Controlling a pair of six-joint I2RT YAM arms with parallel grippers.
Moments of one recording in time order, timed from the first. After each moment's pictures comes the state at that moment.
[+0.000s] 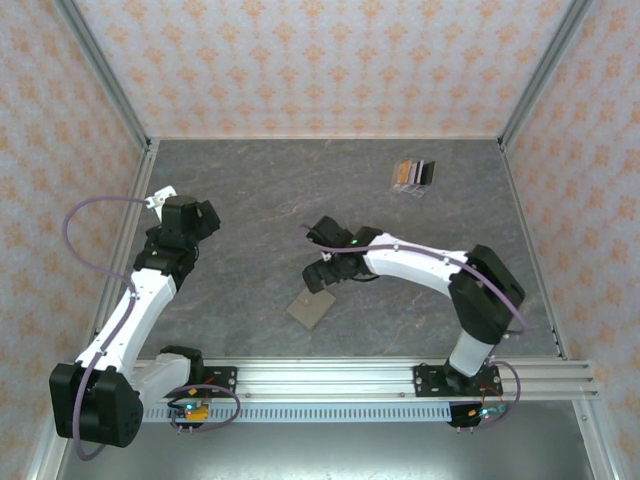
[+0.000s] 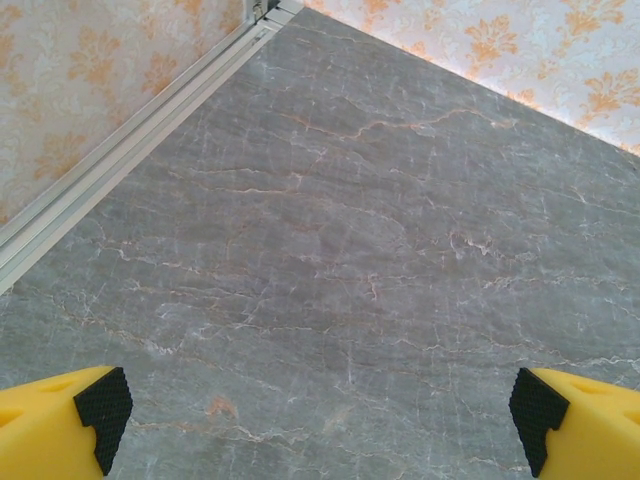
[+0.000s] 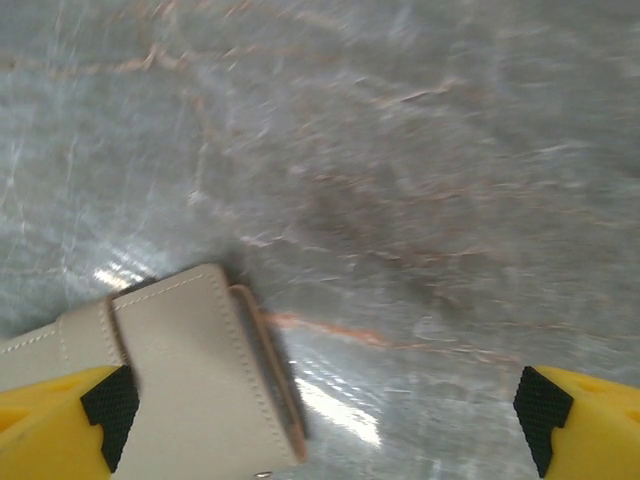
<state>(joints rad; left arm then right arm) -0.07 1.04 0.78 -0.40 -0.43 -0.50 0.89 1.73 1.20 -0.69 0.04 0.33</state>
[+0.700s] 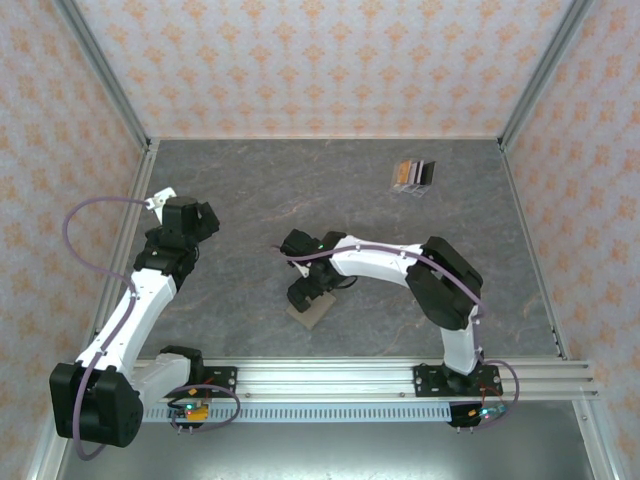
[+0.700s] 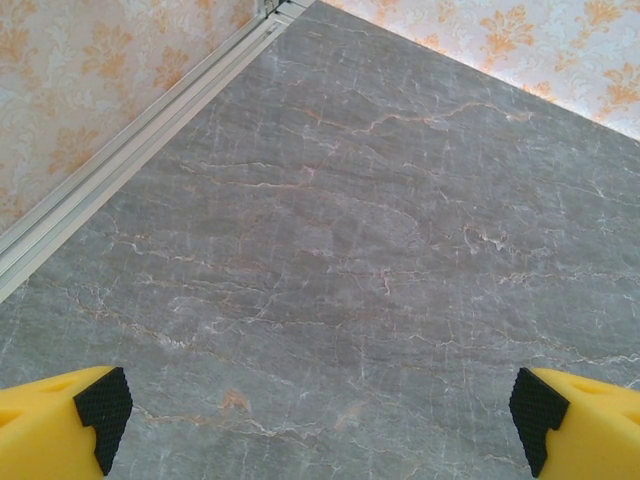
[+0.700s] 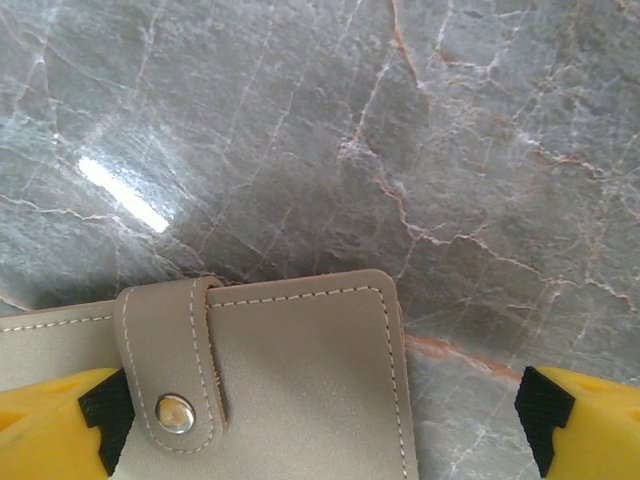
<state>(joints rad) -0.07 1.04 0.77 -0.41 -0.45 -0.50 0.97 1.94 1.36 -0.81 -0.01 0.24</state>
